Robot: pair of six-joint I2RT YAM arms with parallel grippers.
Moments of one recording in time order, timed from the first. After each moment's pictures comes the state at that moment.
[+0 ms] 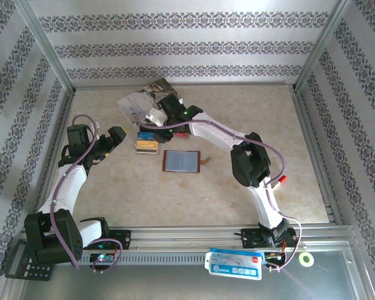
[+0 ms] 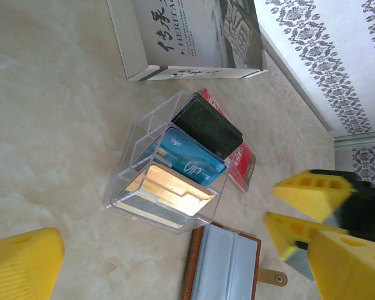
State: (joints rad) left arm 0.19 1.15 0.72 -0.25 0.53 -0.64; right arm 0.72 2.17 1.91 -0.66 -0.25 -0.26
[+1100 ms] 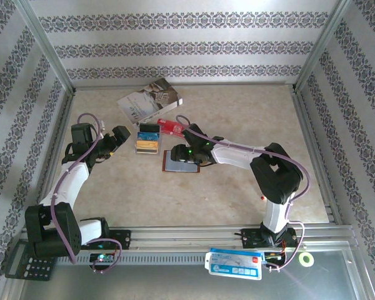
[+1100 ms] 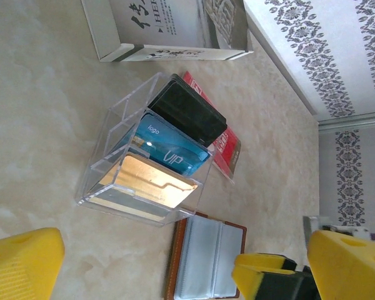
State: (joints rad) left arm 0.16 1.20 0.72 -0.20 0.59 -0.66; right arm 0.72 1.85 1.16 -0.27 -0.19 0.76
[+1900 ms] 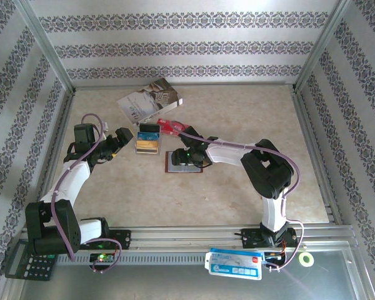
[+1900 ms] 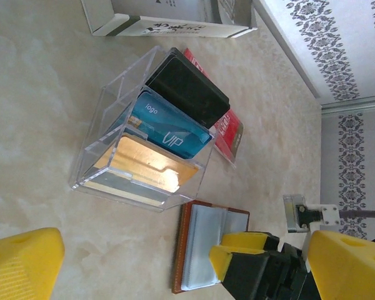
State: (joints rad) left arm 0.14 1.23 0.72 -0.22 0.61 -0.65; right arm 0.72 1.94 1.19 -0.33 -0.13 0.60
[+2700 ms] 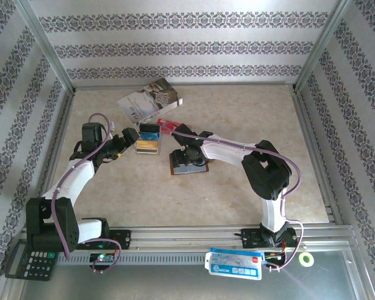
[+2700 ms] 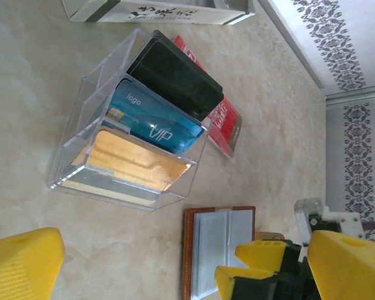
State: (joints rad) left arm 0.05 1.25 0.72 -0.17 0.55 -0.68; right arm 0.78 1.94 1.34 -0.61 -0.06 0.57
